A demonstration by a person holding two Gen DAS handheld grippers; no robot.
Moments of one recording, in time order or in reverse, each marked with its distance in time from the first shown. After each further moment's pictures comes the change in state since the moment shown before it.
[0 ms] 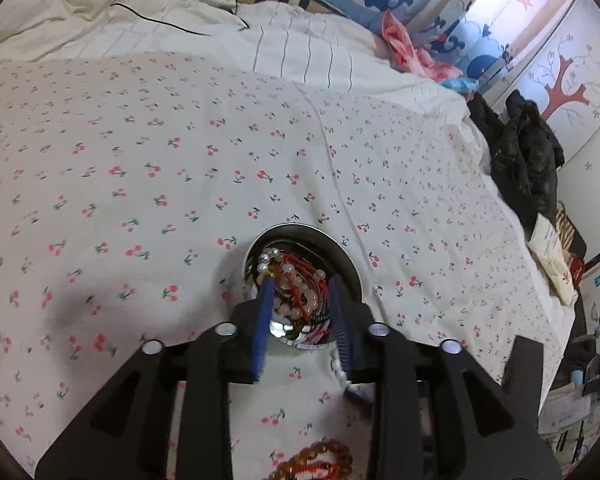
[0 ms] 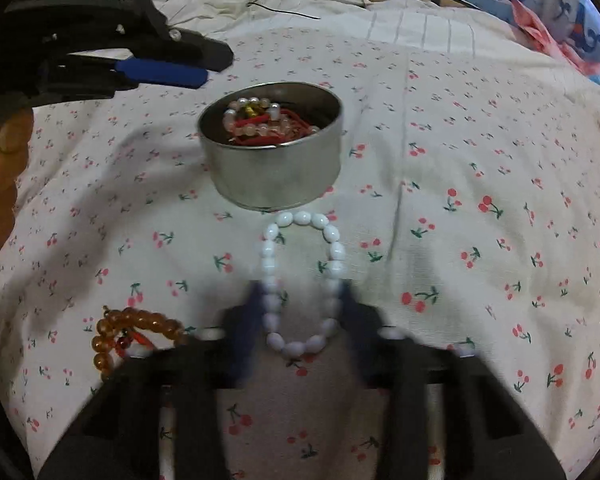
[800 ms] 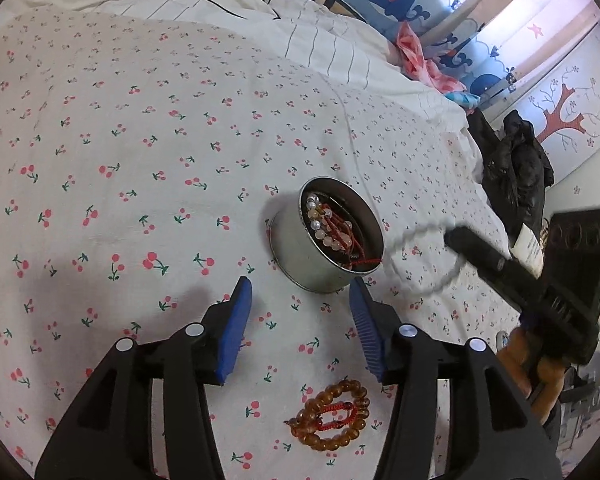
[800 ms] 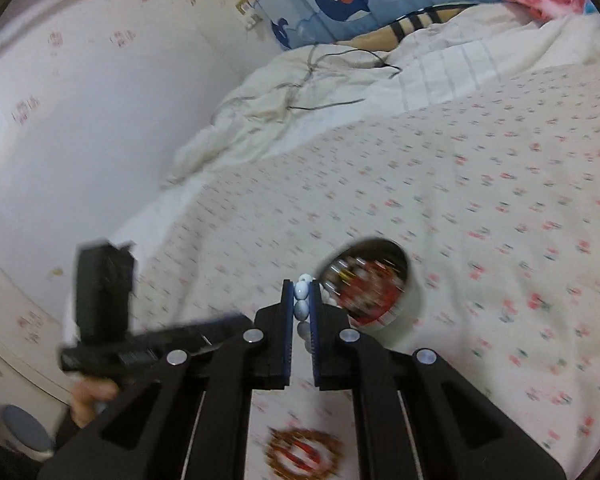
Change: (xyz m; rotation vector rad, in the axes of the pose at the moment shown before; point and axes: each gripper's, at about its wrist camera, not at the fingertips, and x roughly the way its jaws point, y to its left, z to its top) left arm -0.028 0.045 -0.040 -0.108 0.025 -0.057; right arm -0.058 -0.030 0.074 0.302 -0.238 0.458
